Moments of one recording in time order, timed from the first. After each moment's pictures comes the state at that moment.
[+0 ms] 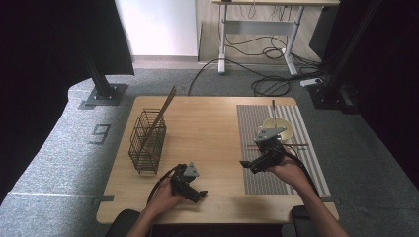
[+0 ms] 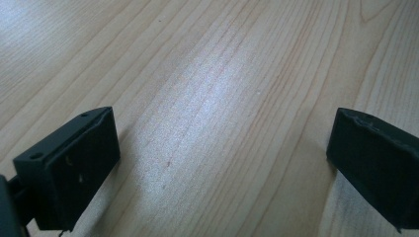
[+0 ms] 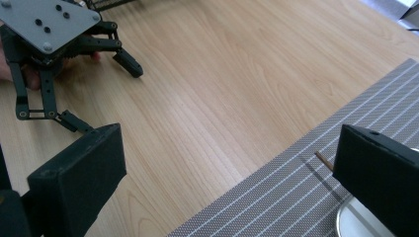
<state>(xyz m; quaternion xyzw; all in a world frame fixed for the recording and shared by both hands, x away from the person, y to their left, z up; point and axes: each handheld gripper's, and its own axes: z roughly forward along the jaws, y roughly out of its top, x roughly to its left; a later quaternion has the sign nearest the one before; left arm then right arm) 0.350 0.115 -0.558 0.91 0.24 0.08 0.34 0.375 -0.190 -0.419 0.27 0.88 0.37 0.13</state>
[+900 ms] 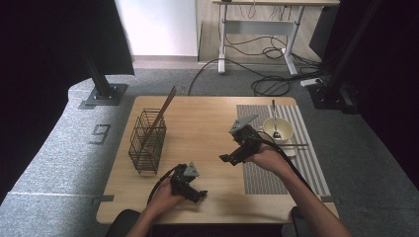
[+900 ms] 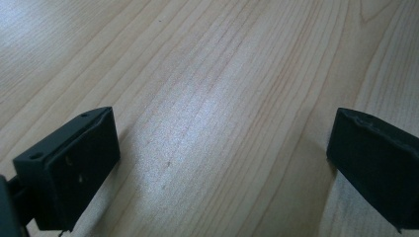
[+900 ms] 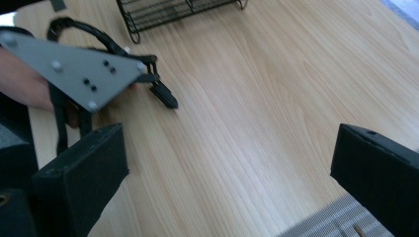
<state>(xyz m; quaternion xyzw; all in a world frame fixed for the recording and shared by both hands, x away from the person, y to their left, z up) 0.350 0.115 -0.558 0.91 0.24 0.08 0.34 0.397 -0.124 -0.393 0.22 0.90 0.36 0.09</state>
